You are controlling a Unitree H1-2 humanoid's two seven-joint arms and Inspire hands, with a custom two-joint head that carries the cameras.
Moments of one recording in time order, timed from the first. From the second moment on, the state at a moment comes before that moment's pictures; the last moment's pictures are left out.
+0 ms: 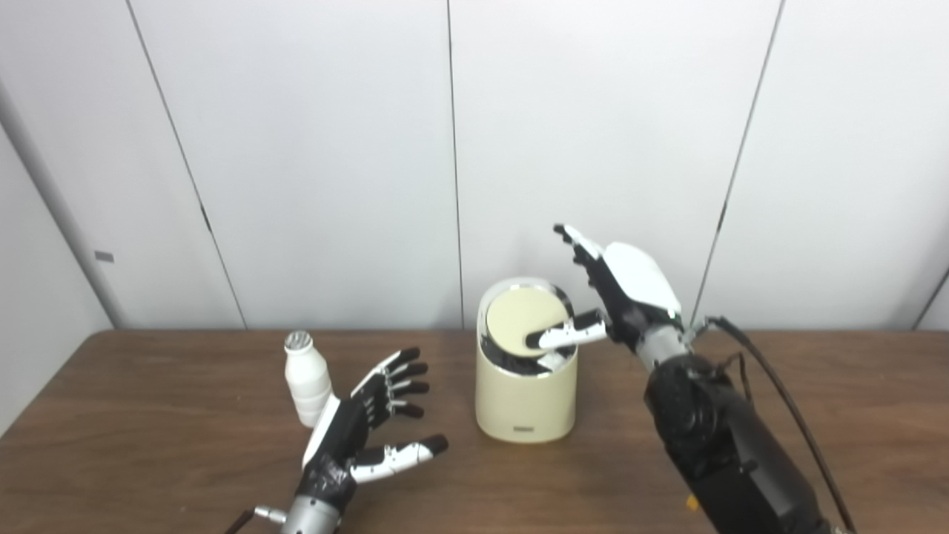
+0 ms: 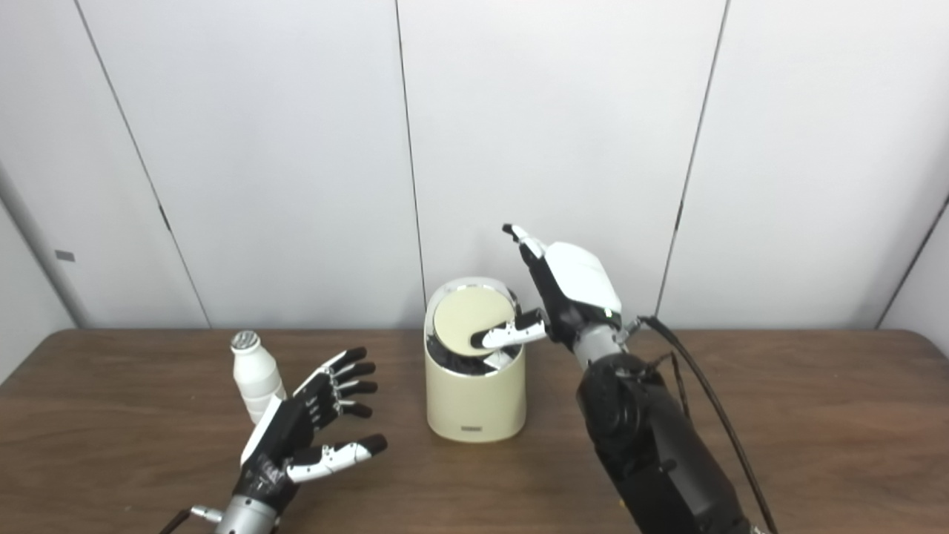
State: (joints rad) left arm -0.23 0.13 -0.01 0.18 -0.01 -0.29 -0.13; right arm -0.70 -0.23 0.33 0.10 -0.75 0.33 0.07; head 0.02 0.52
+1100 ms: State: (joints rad) left arm -0.20 0.13 -0.01 0.10 -0.02 -0.22 -0.15; right arm -0.76 -0.25 0.42 0.08 -0.91 0.37 0.20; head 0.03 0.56
